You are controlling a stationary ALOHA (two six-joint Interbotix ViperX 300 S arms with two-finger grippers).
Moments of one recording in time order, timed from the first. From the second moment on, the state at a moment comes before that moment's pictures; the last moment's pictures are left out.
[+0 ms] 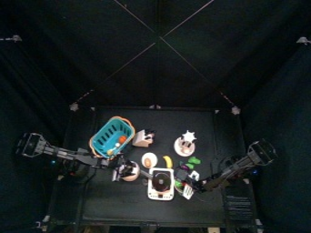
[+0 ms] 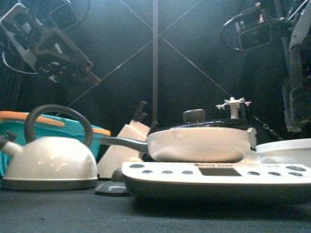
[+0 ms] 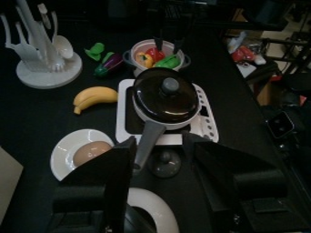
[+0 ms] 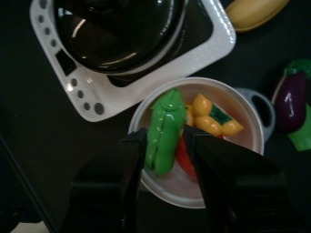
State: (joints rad) left arm -0.13 -0.46 1.09 -0.08 -0.28 0.00; right arm 0.52 -0.21 0.79 -0.56 0.65 1.44
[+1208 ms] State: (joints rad) left arm -0.13 -0.46 1.09 -0.09 -0.28 0.00; right arm 0.52 -0.07 0.76 -0.54 0.65 1.44
